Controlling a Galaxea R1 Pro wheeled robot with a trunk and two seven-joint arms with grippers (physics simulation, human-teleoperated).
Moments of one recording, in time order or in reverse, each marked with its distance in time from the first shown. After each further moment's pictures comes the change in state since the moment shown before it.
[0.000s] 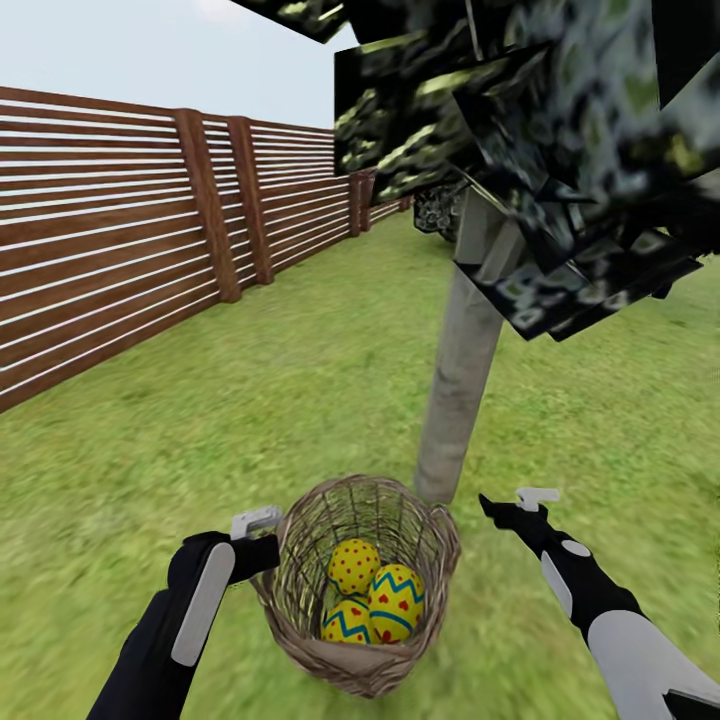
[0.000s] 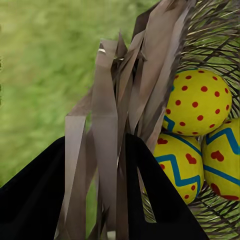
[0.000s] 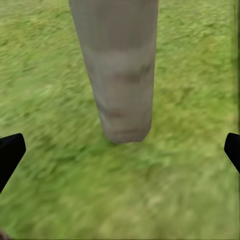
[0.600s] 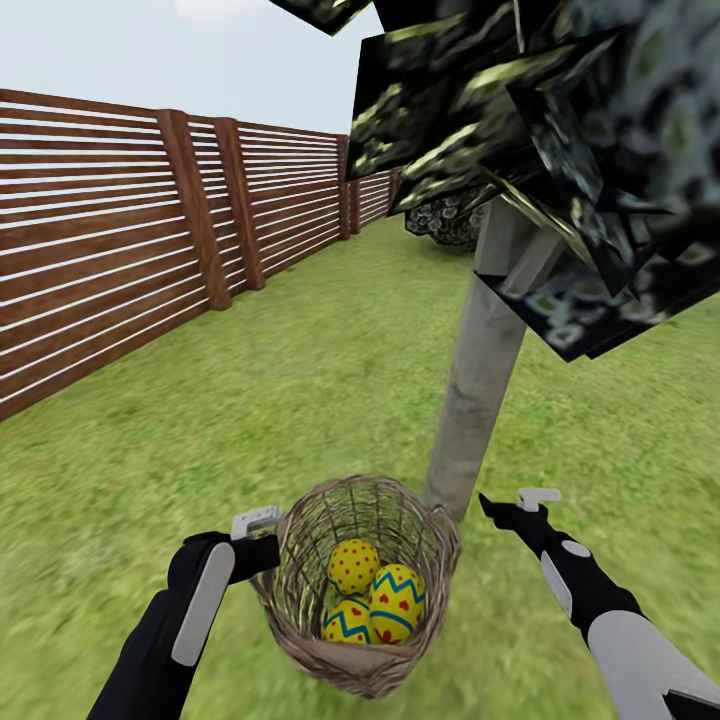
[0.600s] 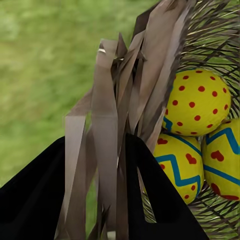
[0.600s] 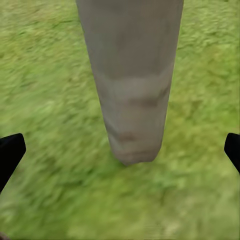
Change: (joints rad) left arm 0.000 0.000 -0.001 0.000 0.001 0.000 0.000; right arm 0.001 0.000 -0.001 0.000 0.000 -0.007 -0.001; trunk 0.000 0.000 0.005
